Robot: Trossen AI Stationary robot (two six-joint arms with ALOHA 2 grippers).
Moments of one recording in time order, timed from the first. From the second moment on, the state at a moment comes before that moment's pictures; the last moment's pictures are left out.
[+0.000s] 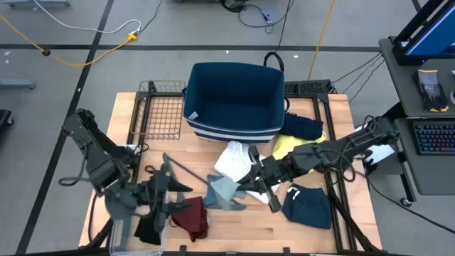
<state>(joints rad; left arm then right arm) -0.81 1.34 1.40 -0.48 -0.72 -0.62 0.41 1.44 1.37 0.12 0.05 0.14</state>
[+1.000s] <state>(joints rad) -0.49 1.53 1.40 -0.06 -0.26 -0.38 0.41 1.47 1.37 0.13 0.05 0.14</state>
